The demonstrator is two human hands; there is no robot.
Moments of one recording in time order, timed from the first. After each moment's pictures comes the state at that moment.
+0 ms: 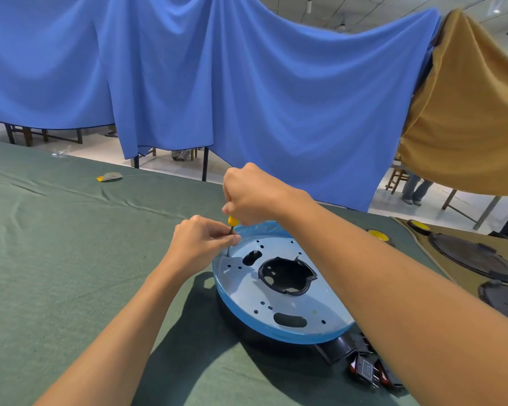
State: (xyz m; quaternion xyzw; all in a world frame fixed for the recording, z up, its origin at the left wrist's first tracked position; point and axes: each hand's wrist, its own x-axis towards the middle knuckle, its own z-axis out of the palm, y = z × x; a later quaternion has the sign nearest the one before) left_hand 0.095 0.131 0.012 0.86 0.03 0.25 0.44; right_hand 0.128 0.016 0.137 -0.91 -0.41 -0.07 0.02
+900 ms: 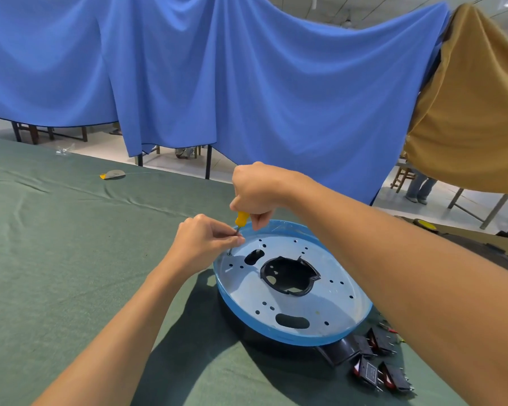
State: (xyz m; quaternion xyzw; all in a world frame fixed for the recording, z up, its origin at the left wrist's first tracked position) left_hand 0.095 0.130 0.014 0.87 0.01 0.24 0.44; right_hand 0.142 0.021 0.148 -0.93 -0.37 0.03 -0.03
